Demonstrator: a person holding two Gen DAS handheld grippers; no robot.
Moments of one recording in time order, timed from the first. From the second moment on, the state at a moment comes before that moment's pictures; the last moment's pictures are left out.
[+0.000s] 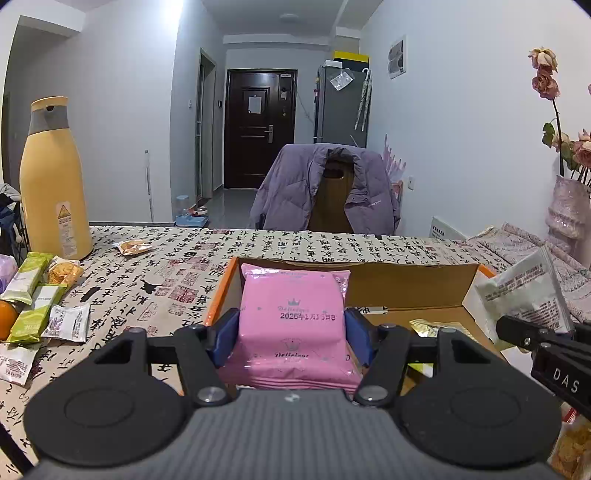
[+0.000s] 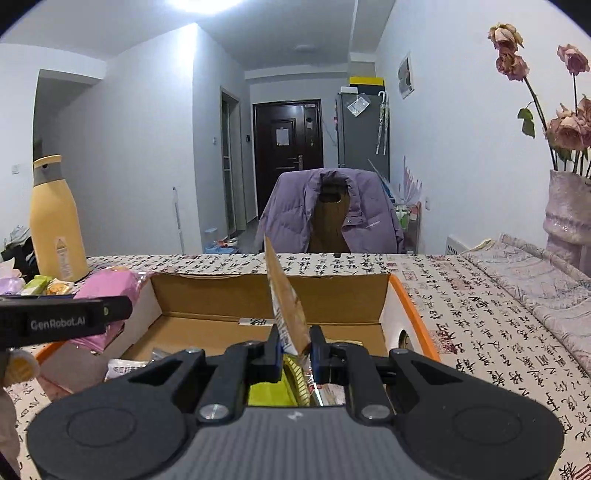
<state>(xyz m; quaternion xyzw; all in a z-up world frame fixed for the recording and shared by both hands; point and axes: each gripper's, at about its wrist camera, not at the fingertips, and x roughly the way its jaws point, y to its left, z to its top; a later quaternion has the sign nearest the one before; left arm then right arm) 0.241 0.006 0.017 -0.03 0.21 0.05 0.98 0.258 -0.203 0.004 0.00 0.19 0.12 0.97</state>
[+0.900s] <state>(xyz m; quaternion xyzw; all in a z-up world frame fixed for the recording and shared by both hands) 0.219 0.010 0.030 -0.06 0.15 0.04 0.99 0.253 -0.207 0.006 0.01 0.19 0.11 0.98</state>
